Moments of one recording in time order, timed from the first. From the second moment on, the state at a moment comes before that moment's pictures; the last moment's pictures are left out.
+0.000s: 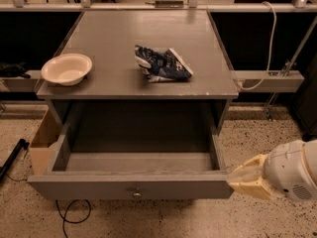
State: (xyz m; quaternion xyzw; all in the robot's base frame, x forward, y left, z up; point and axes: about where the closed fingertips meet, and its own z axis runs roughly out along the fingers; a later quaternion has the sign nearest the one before) arm 0.346 -0.169 0.798 -0.50 0.80 0.19 0.26
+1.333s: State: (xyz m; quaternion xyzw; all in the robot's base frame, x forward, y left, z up) arm 0.343 -0.127 0.733 -0.50 0.81 0.20 0.25
